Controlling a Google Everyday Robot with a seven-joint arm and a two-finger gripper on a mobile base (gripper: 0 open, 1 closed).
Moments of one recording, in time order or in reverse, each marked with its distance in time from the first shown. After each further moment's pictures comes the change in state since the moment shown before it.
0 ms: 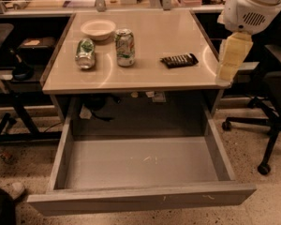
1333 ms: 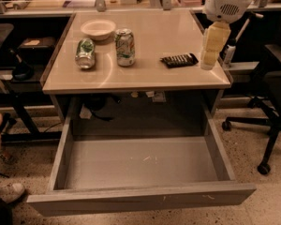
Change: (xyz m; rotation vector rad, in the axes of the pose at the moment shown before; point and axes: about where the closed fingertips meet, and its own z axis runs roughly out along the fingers) arm -0.028 -0.056 0.028 0.026 0.001 -0.043
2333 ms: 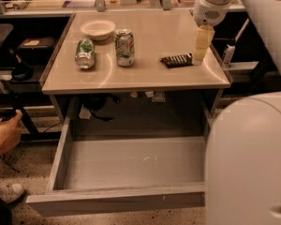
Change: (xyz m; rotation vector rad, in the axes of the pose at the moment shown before) arm -0.002 -0.069 0.076 -0.040 0.014 -0.024
